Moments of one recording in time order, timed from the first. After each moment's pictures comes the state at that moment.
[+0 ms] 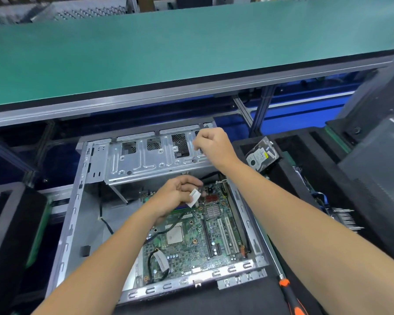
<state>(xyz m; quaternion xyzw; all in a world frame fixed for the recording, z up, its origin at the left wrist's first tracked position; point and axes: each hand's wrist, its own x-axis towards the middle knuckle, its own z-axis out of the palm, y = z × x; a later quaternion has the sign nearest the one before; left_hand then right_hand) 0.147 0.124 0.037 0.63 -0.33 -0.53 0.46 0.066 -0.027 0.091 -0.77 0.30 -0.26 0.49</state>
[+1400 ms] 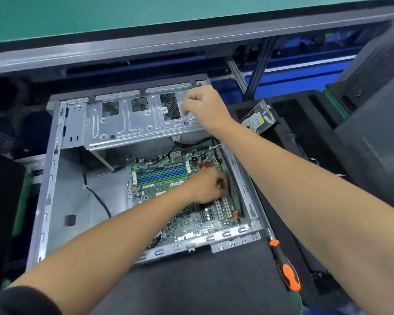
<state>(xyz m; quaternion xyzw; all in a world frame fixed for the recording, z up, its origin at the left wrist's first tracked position) 0.070 0.090 0.000 0.69 -0.59 -0.40 0.13 0.070 -0.024 0.089 -0.81 0.31 -0.21 0.45</state>
